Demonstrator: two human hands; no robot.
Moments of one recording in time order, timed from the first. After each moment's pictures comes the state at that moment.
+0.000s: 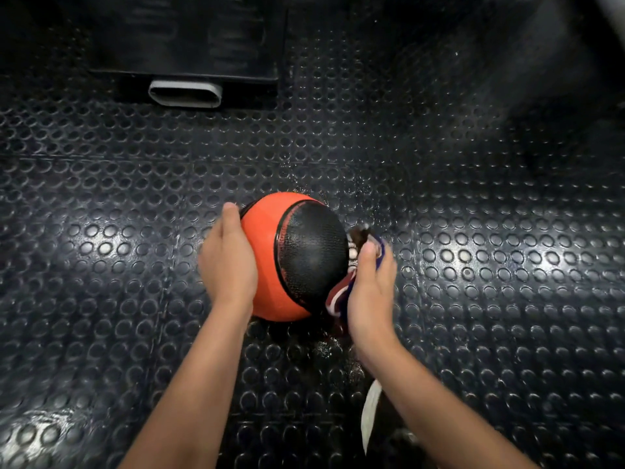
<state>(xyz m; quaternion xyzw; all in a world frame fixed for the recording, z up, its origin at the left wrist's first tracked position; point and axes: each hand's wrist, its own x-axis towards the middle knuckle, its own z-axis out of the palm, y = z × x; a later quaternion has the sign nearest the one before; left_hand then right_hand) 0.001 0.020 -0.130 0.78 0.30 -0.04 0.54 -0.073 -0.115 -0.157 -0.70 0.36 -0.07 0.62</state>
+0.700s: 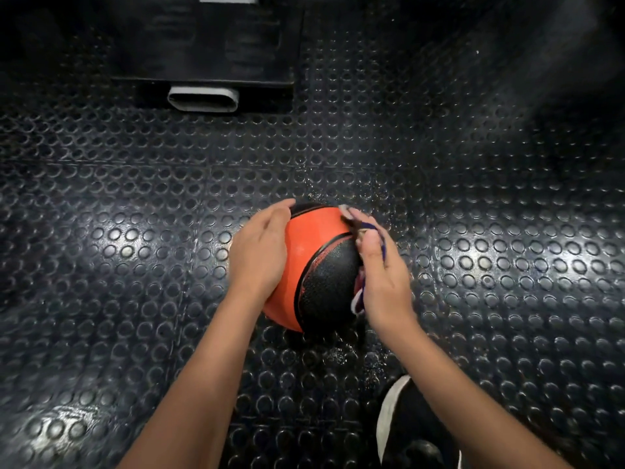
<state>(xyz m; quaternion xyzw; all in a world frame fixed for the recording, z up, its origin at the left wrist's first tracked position) 0.022 0.017 -0.127 0.85 0.14 -0.11 0.50 -0.053 -0.129 -0.157 -0.70 0.22 -0.04 0.68</state>
